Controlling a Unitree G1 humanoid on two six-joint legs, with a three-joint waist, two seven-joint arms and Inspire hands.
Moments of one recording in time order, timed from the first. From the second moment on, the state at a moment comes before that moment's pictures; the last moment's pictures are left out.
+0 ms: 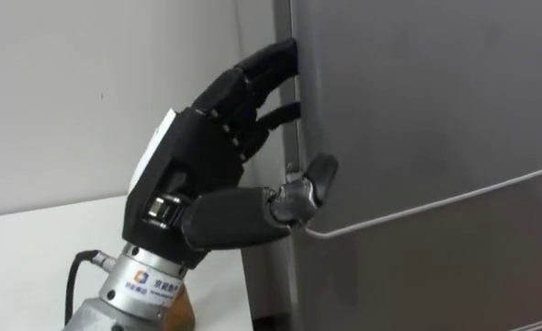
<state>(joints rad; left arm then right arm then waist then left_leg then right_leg) -0.25 0.15 -0.14 -0.43 -0.46 0.02 -0.17 0.07 -0.27 0.01 1.29 0.44 0.02 0.20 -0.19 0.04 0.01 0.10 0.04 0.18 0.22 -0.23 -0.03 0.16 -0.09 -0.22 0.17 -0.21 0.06</state>
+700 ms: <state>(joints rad) -0.24 0.17 -0.35 -0.41 -0.49 0.12 -0.42 0.05 -0.26 0.02 1.29 0.47 0.02 0.21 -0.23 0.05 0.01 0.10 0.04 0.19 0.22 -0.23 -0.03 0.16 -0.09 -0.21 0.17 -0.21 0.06</state>
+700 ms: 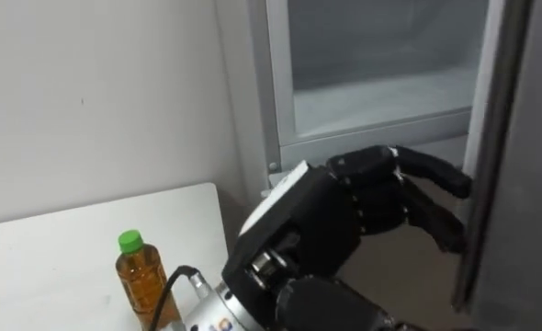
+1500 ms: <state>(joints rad) -0.29 0.18 -0.36 -0.35 -0.47 0.16 -0.49 0.05 -0.26 0.02 1.29 0.50 0.04 0.20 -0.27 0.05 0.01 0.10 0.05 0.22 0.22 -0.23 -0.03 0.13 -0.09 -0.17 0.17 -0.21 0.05</state>
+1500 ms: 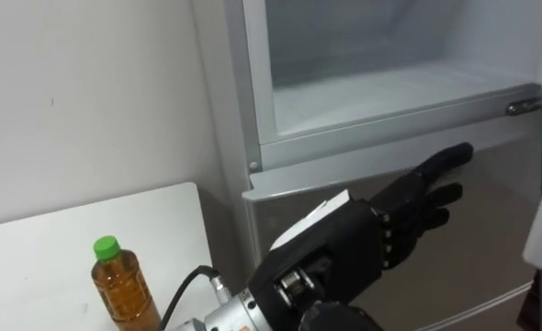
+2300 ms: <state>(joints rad) -0.31 0.16 -0.39 -0.35 -0.40 0.16 -0.46 0.04 -0.27 0.02 1.28 0.51 0.04 0.20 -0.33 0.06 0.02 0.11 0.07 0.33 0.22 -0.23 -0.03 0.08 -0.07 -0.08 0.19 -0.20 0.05</state>
